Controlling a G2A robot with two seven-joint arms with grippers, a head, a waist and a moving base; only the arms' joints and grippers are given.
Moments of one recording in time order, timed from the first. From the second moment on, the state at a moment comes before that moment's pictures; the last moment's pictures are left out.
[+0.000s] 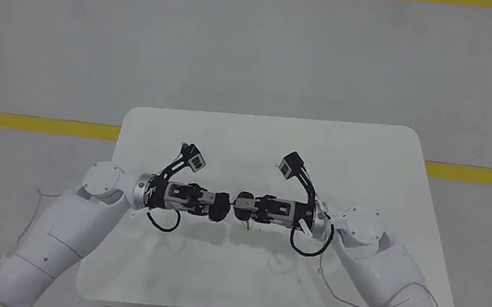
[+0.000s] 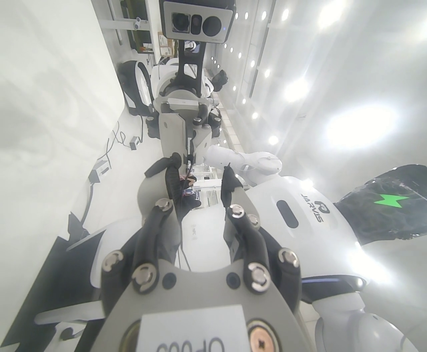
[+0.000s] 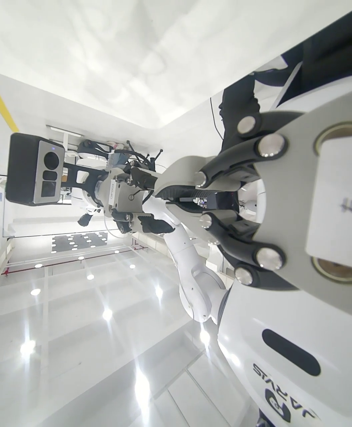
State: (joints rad) left arm 1.24 -0.96 -1.03 -1.44 -0.79 -0.26 -1.33; right arm -1.32 -1.12 1.01 -1.63 0.43 -0.15 0.98
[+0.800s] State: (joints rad) left arm 1.22 -0.97 -1.01 -1.42 -0.78 -0.25 -1.32; right arm -1.31 -1.13 1.00 -1.62 0.44 -0.15 0.99
